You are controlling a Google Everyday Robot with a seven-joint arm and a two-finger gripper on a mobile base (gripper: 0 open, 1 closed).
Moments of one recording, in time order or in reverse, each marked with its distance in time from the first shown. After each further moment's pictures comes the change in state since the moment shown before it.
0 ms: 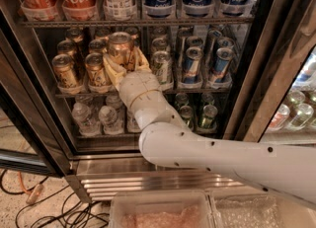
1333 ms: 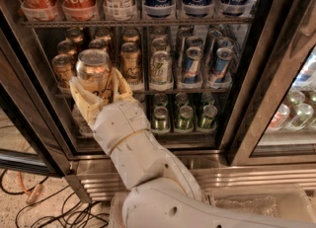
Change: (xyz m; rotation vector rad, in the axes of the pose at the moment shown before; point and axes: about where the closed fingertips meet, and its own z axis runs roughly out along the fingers) arm -0.063 0.091 -0.095 -0.097 -0.040 0.148
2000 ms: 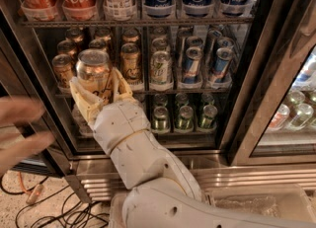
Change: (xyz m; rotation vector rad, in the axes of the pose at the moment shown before) arm 0.000 0.000 0.000 0.000 0.000 0.000
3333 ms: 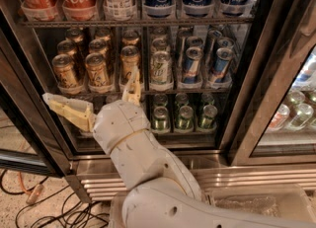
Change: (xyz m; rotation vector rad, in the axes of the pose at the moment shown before) arm 0.000 0.000 0.000 0.000 0.000 0.000
